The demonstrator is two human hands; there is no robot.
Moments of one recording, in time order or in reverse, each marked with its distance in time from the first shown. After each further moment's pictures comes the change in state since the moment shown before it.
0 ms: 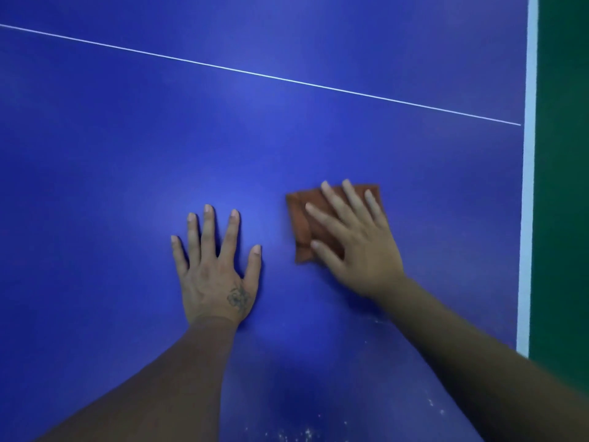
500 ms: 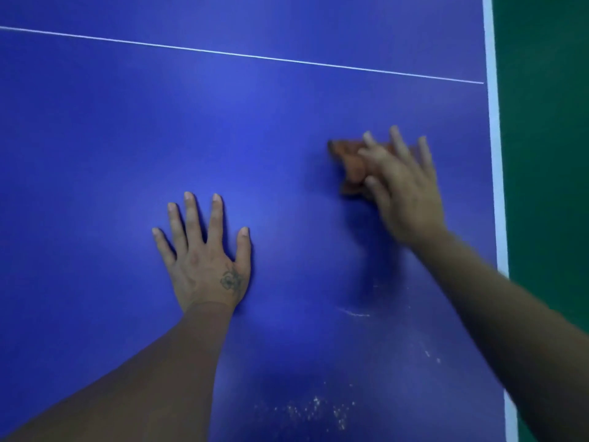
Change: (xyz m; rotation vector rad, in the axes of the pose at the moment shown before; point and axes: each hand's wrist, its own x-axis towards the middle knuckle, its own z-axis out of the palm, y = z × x) left_hand -0.003 -0.001 0.001 -0.026 -0.045 0.000; right_hand -0.024 0.058 -0.041 0.005 0.159 0.186
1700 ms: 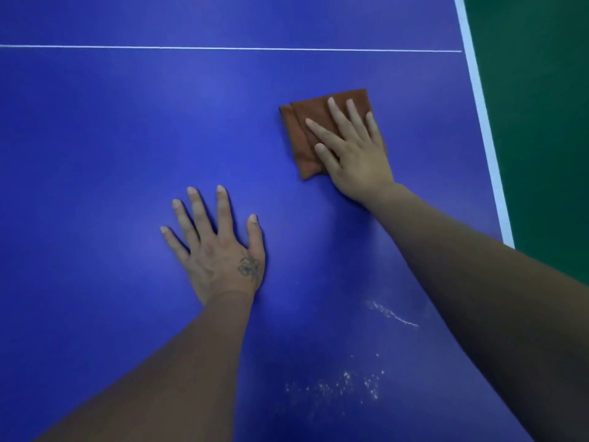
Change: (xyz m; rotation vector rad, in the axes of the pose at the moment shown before) left_hand 0.001 -0.007 0.010 0.002 -0.015 0.004; right_hand 0.041 -0.053 0.044 -0.144 -0.133 0.184
